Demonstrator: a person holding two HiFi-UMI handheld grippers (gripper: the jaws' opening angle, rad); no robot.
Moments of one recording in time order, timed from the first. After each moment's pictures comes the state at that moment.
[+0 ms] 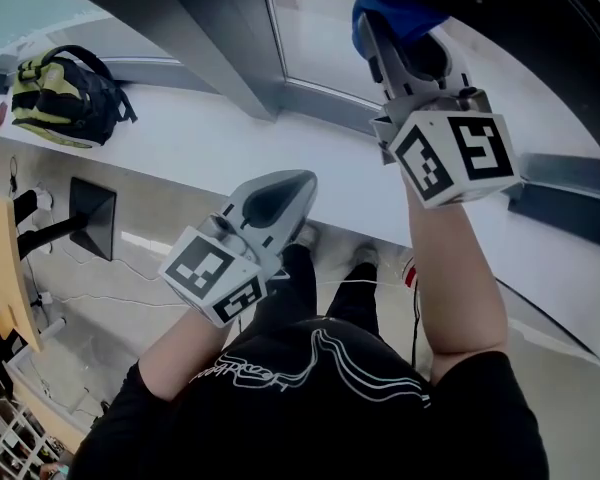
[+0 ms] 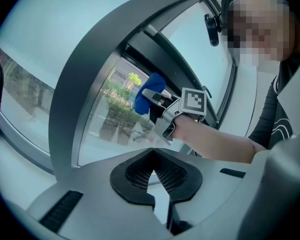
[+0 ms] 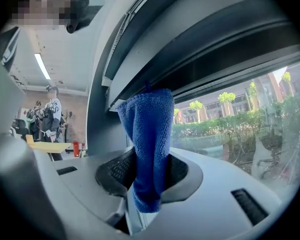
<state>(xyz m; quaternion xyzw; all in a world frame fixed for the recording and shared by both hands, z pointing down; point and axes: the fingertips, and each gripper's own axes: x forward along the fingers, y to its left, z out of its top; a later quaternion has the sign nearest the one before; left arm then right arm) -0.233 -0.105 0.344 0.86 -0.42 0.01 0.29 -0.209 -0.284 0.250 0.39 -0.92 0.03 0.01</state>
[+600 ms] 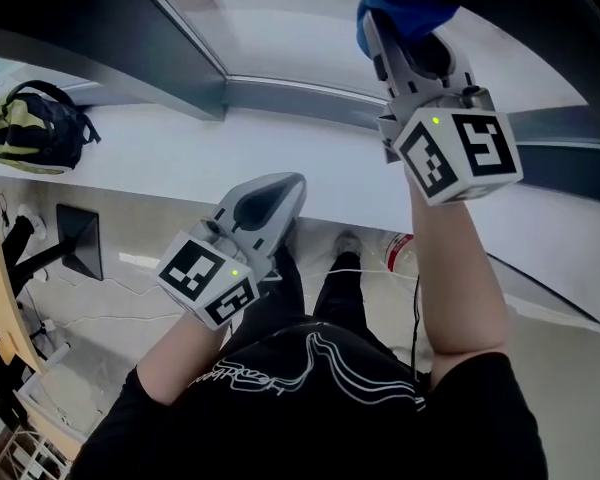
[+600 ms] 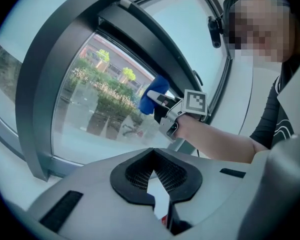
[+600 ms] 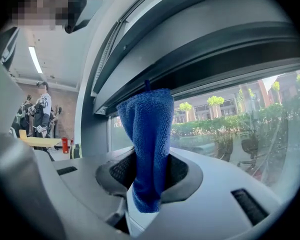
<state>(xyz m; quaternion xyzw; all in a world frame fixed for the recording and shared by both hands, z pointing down) -0.120 -0.092 0.360 0.87 -0.38 0.02 0.30 -0.060 -0.274 0.260 0.45 -0.89 0.02 0.02</state>
